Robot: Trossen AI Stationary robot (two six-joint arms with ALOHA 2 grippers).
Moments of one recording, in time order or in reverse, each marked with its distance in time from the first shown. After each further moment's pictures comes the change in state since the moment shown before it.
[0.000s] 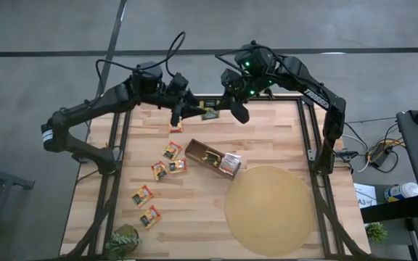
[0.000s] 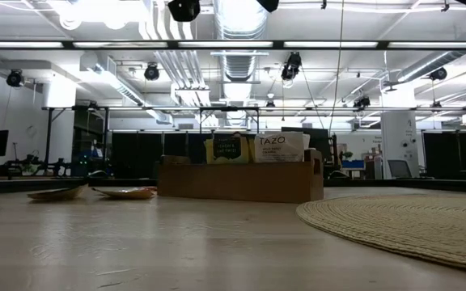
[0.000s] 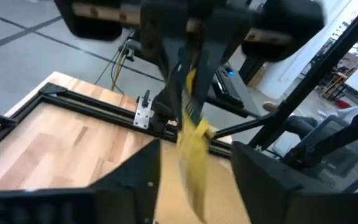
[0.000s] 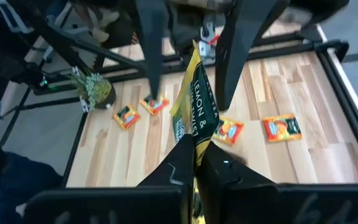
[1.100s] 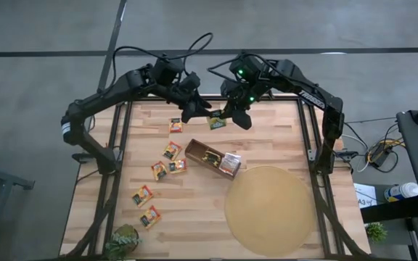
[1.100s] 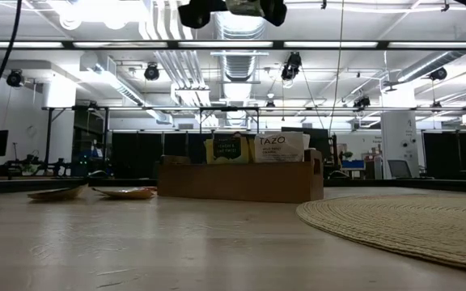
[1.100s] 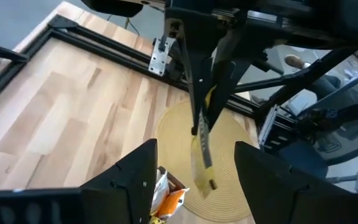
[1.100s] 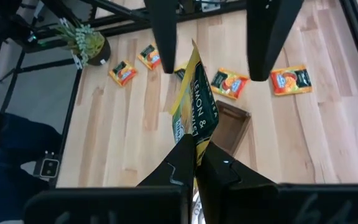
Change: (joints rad) left arm 0.000 0.224 0.356 -0.463 -0.011 0.092; right arm 0.003 0.004 -0.067 -0.131 0.008 -0.075
